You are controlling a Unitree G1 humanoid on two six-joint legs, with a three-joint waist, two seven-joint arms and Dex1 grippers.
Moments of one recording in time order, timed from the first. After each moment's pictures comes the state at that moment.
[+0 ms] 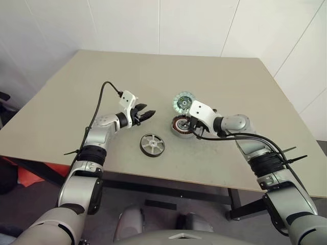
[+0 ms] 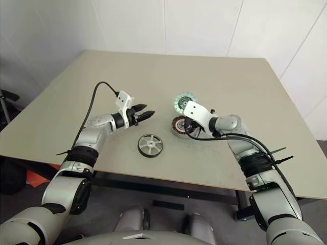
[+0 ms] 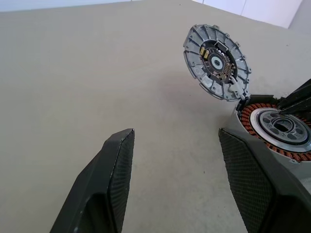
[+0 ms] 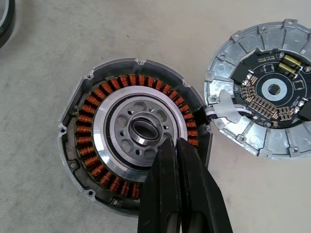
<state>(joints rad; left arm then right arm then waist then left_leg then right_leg) -0.70 0.24 0.03 0.65 -0.16 0.17 -0.83 -0.59 -0.54 0.28 0.29 -0.14 0.22 0.85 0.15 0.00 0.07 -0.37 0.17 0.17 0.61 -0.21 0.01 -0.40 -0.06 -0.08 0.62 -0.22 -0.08</state>
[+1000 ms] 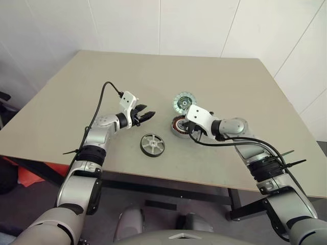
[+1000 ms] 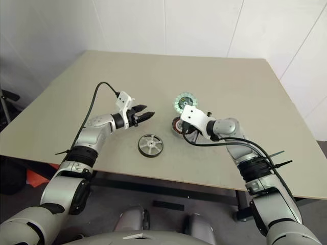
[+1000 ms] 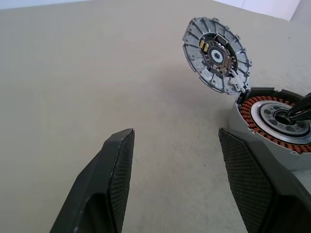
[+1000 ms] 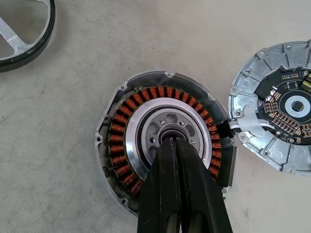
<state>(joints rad) -0.70 0.25 0.01 0.65 -0.16 0.17 -0.82 -0.55 -0.54 0.29 0.23 -0.14 0.20 0.87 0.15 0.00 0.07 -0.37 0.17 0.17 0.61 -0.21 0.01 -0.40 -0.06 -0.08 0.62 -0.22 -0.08</state>
